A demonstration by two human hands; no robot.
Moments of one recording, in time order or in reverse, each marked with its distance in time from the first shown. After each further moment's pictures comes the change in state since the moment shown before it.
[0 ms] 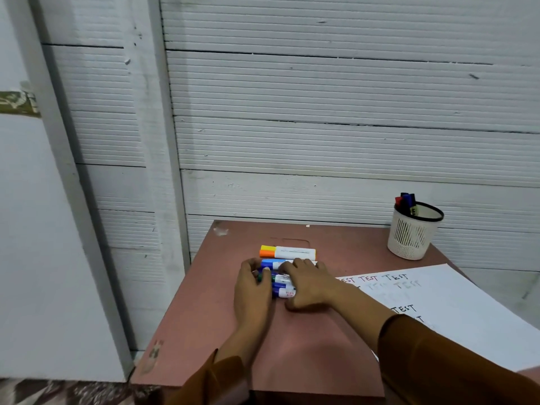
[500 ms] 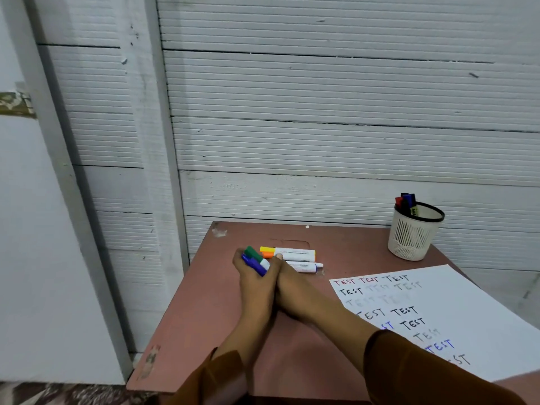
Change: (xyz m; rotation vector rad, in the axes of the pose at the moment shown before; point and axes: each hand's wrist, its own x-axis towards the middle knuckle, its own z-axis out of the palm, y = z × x) left_hand 0.007 0.013 0.014 -0.402 -0.016 -0.102; right_hand 0.002 -0.039 0.002 0.788 0.220 -0.140
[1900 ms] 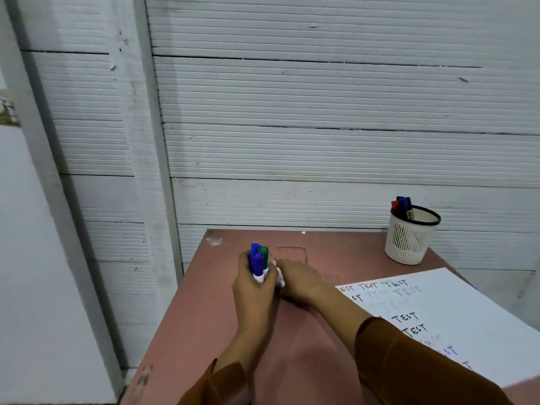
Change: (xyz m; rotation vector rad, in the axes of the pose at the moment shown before) left_hand -0.008 0.022 -0.001 0.206 0.042 0.345; right_hand 0.032 0.025 -0.022 -0.574 -0.070 0.248
